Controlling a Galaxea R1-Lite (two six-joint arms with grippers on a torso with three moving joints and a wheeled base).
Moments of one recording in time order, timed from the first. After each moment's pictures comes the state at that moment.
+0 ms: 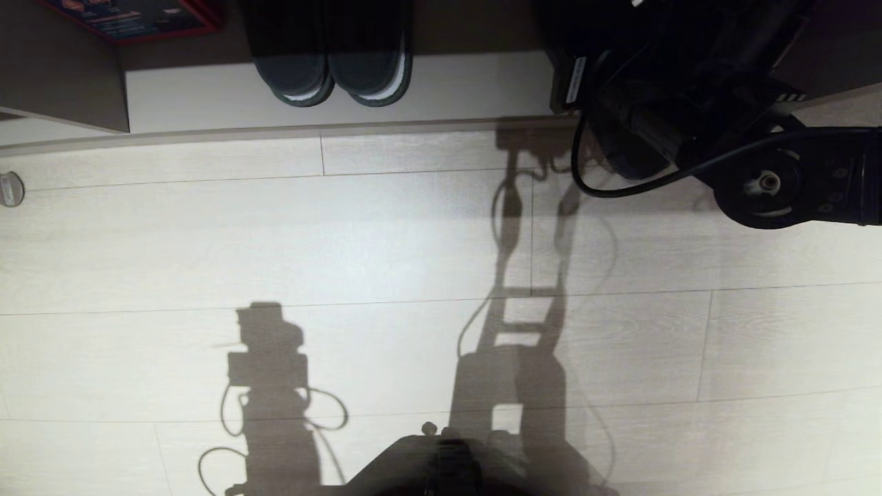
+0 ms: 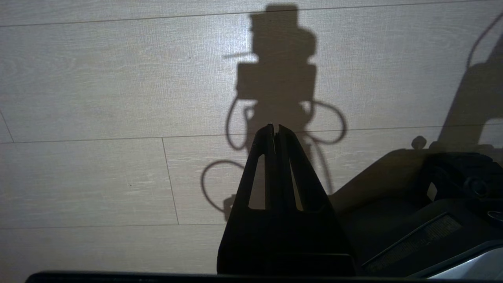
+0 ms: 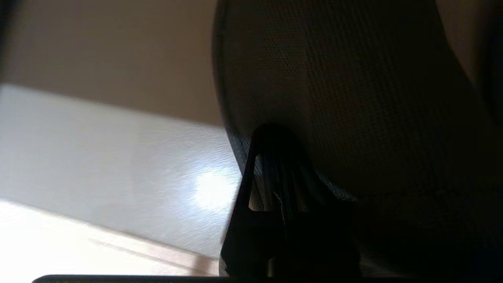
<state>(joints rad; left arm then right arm) 0.00 0.00 0.00 0.00 0.00 -0.01 0.46 1.89 -1.66 -0.63 -0.22 -0.24</state>
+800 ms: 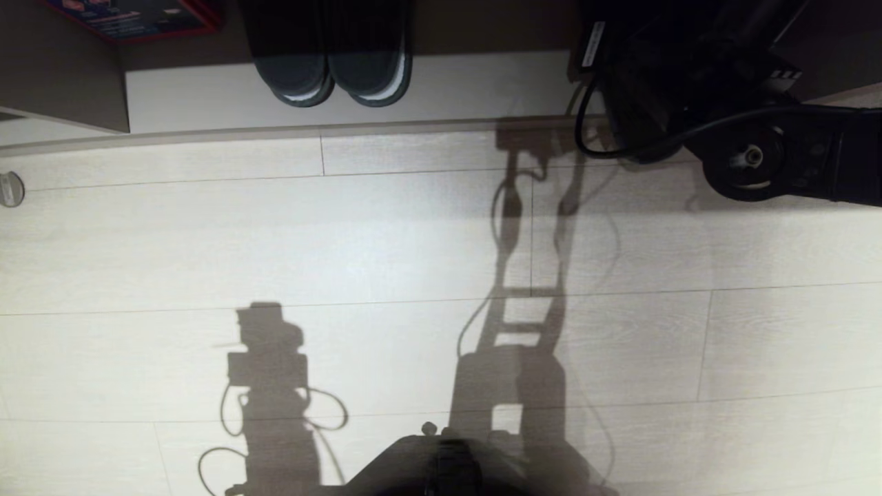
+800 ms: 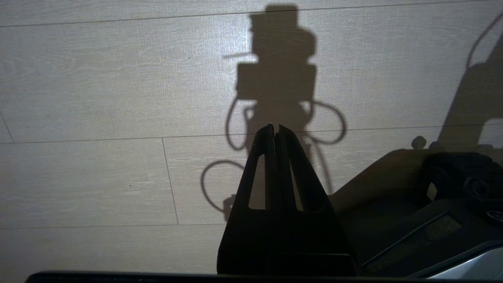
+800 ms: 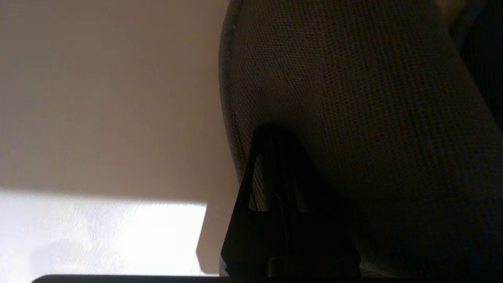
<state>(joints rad) 0.00 0.00 0.00 0.00 0.00 -0.01 0.42 1.97 -1.85 -0.63 -0.33 -0.22</state>
